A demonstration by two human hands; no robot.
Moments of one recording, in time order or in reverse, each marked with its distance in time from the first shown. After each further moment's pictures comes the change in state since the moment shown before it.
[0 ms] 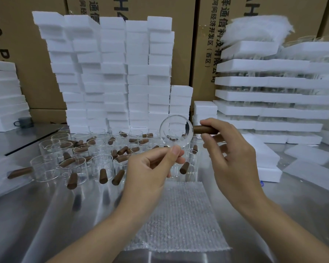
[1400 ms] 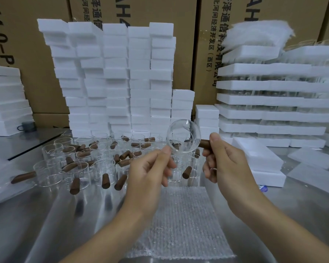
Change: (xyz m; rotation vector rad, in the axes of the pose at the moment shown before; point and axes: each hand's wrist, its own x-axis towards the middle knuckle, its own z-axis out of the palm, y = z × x) left_hand 0.002 0.003 -0.002 -0.017 0.026 -0.053; right_hand 0.002 -0.011 0.007 0.471 -0.089 0.611
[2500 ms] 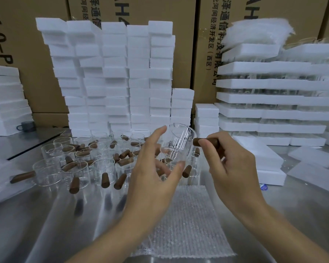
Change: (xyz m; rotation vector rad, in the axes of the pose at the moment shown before) left_hand -0.002 -0.017 -0.002 0.449 -0.016 0.223; right_hand -0.007 0.005 -0.006 -0.572 0.093 -0.545
